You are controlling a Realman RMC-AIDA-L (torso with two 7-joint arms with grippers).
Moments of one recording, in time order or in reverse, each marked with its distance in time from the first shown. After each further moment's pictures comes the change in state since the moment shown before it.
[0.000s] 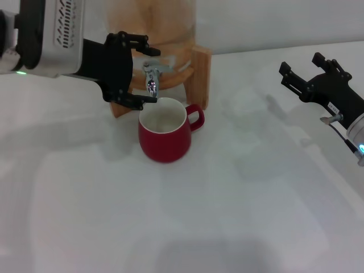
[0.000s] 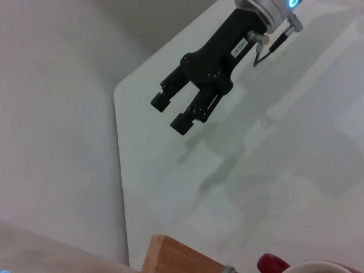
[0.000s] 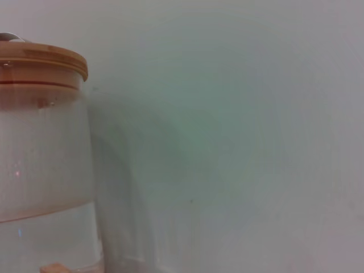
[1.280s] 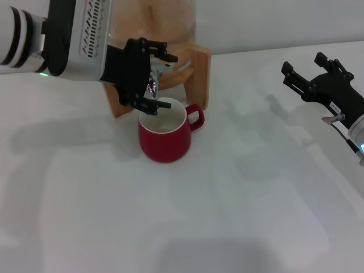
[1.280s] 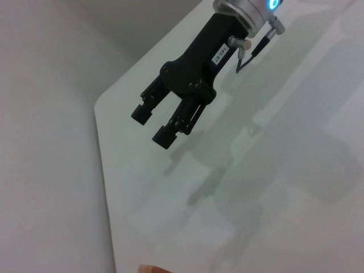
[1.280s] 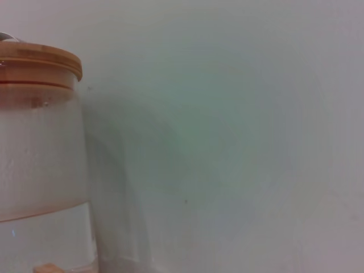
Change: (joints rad) left arm -0.067 -0.009 0.008 -0.121 -0.004 -0.044 0.083; right arm 0.000 -0.002 0.003 0.004 0.006 0.000 -0.002
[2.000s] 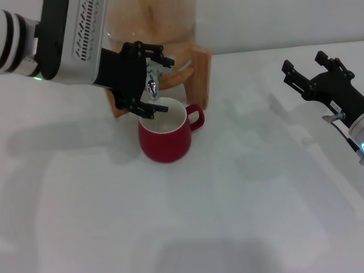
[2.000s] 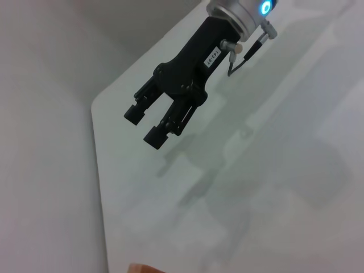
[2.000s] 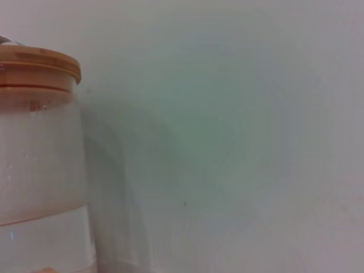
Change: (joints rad) left arm 0.037 -0.003 0.015 0.063 0.000 0.032 -0.035; right arm 0.000 0.000 0.005 -0.004 -0.001 0.000 0.000
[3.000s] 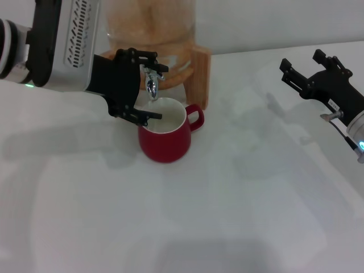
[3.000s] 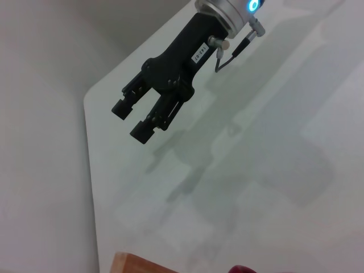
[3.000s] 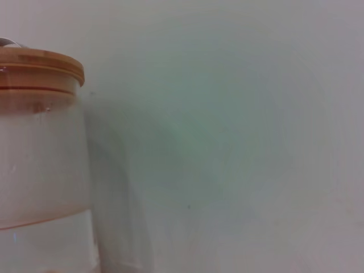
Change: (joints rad) left arm 0.047 0.001 0.027 0.065 0.006 0.028 -0.038; right arm 0.006 0.000 -0.003 -0.002 0.001 0.000 0.000
